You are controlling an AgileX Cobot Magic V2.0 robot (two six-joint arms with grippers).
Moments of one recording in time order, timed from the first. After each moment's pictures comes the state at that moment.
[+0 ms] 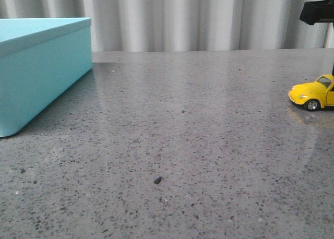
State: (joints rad) left arm -0.28 0.26 -0.30 -0.41 0.32 0.16; right arm 0.06 1.52 -1.21 0.06 1.03 -0.08
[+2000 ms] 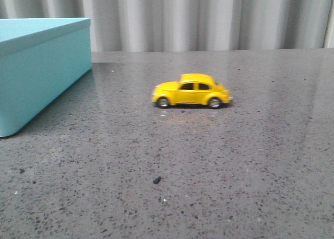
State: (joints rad) left arm -0.28 0.26 -0.31 -0.41 0.24 0.20; right arm 0.29 0.54 -0.97 0.16 0.68 -0.22
